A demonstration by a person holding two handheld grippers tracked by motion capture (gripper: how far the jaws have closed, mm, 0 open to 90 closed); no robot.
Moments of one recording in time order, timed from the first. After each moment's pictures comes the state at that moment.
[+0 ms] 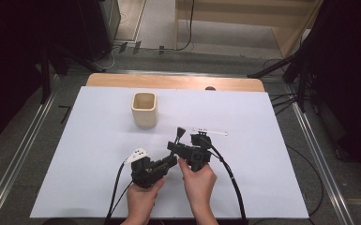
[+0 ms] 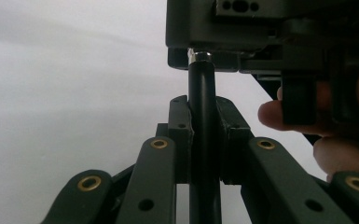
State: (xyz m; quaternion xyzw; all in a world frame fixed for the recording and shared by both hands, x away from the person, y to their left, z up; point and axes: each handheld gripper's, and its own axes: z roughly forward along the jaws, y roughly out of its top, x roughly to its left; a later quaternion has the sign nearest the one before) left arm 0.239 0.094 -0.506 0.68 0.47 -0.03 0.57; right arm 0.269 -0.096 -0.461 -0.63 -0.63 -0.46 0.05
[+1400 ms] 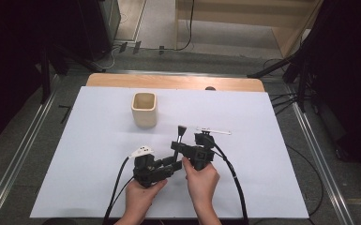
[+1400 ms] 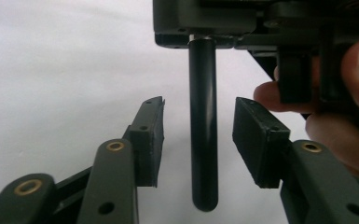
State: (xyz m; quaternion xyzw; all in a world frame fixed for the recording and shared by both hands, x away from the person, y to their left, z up) left arm 0.249 0.090 -0.501 0.73 0.44 -0.07 0.52; right arm 0.272 -0.106 -0.463 -0.63 -0.62 -0.46 0.07
